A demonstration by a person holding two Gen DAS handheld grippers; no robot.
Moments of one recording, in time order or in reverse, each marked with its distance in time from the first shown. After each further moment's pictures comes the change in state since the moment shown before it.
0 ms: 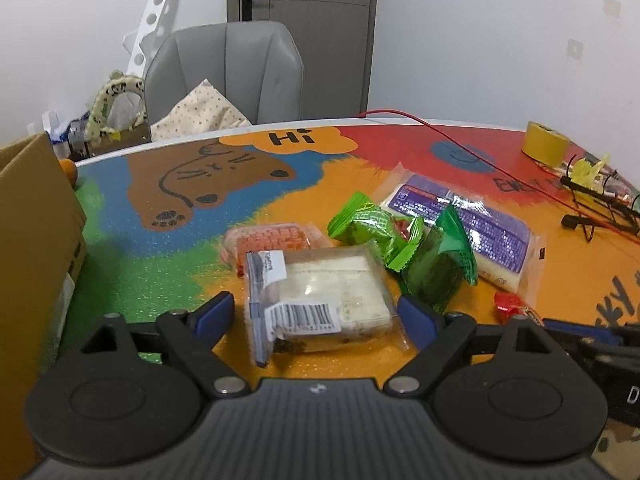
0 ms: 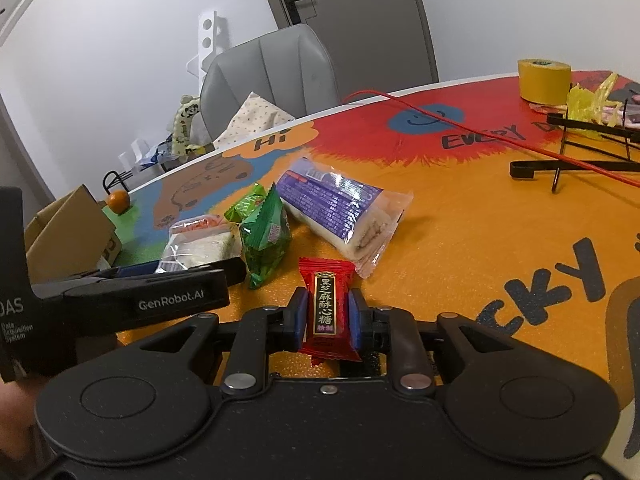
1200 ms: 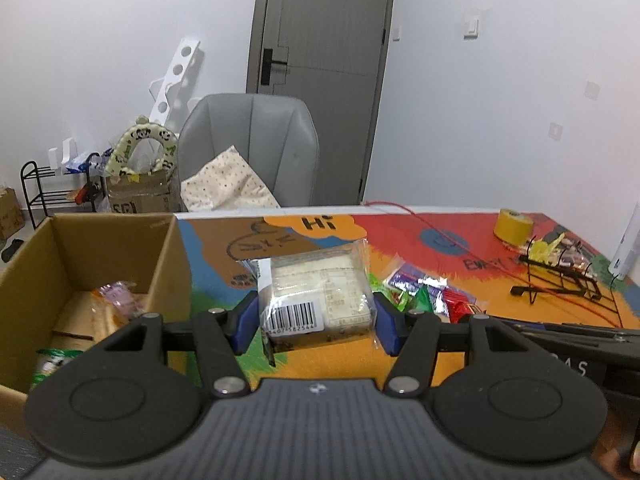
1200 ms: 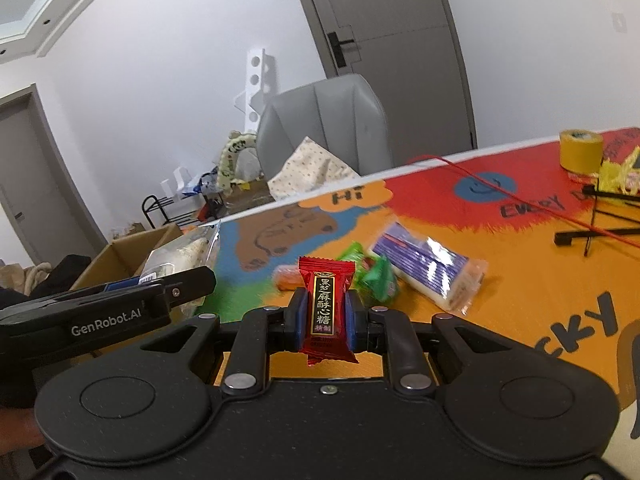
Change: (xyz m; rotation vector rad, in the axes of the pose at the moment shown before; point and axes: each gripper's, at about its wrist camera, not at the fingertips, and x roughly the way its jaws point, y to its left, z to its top) left arm -0.129 0.046 0.013 -0.077 -0.182 -0.035; right arm -0.059 0.066 0.021 -0.054 -0.129 0.101
